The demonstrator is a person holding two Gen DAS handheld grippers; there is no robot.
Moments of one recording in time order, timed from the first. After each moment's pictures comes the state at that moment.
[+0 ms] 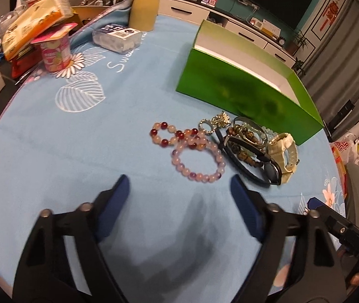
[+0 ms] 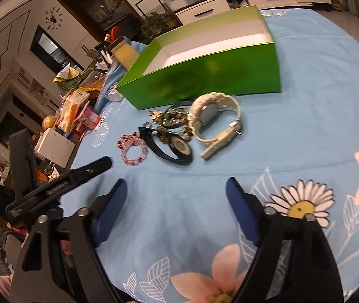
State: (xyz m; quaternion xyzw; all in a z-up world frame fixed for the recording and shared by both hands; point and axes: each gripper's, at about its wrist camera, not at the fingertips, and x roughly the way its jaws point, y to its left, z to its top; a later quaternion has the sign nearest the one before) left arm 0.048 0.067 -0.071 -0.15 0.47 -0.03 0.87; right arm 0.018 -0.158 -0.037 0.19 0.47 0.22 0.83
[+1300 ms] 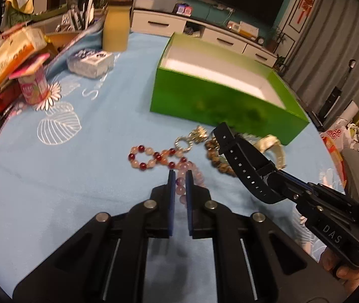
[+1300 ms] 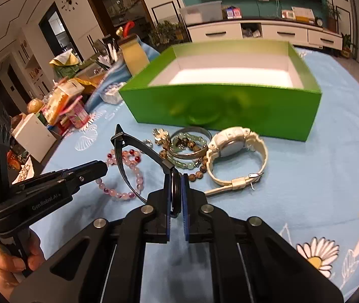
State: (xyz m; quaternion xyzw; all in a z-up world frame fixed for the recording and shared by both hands) left arm 0.051 0.049 -0.056 -0.11 0.42 -0.08 0.90; right arm 0.036 -0.116 -0.029 0.08 0.41 0.21 0.89
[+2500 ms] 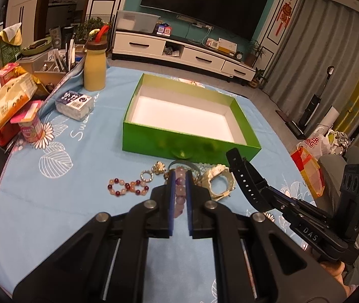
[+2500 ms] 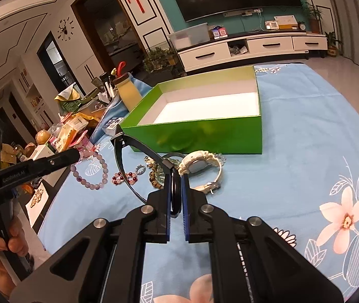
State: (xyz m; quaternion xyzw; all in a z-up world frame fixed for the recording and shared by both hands) left arm 0.036 0.032 0.023 -0.11 0.37 -0.12 0.91; right arm 0.010 -0.175 0.008 0.13 0.36 0.18 0.91
